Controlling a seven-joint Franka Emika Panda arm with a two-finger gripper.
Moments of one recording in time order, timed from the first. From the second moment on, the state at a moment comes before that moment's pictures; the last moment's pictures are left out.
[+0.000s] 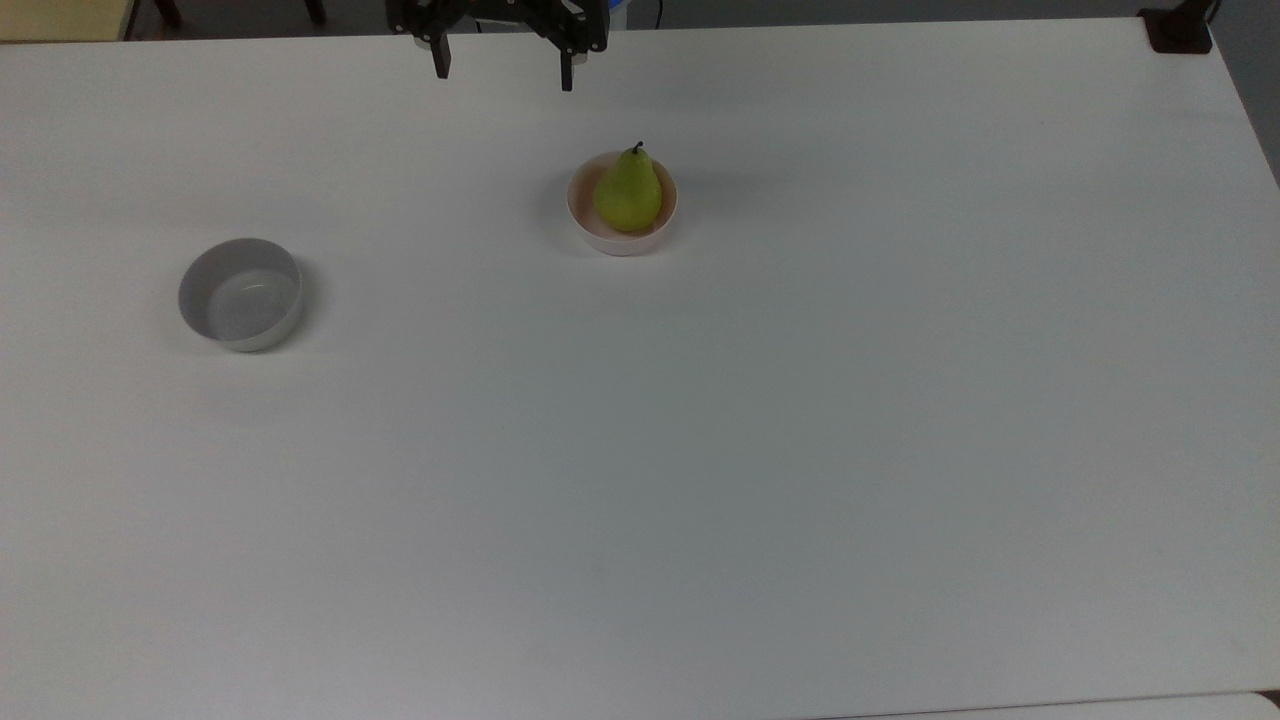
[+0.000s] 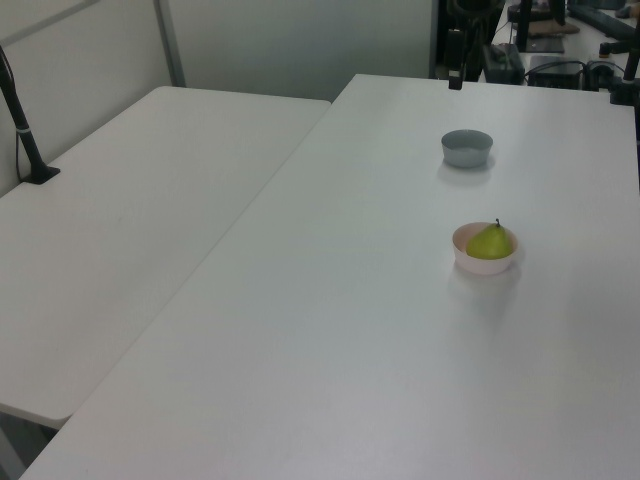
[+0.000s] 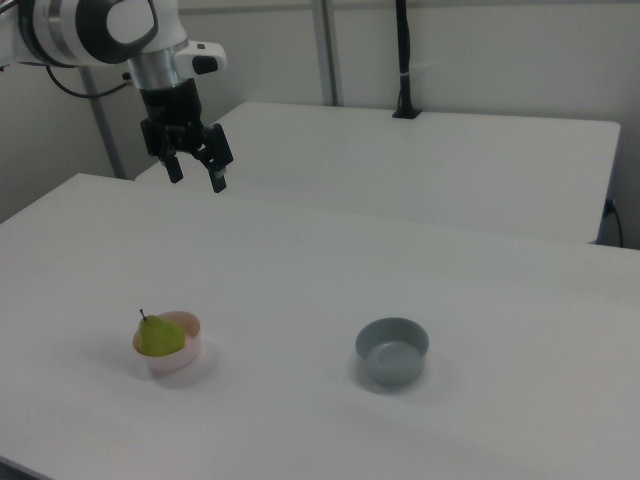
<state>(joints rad) 0.00 0.05 0.04 -1.57 -0.04 1.65 0.10</state>
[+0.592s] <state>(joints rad) 0.00 0.05 0.04 -1.57 -0.05 1.65 0.10</state>
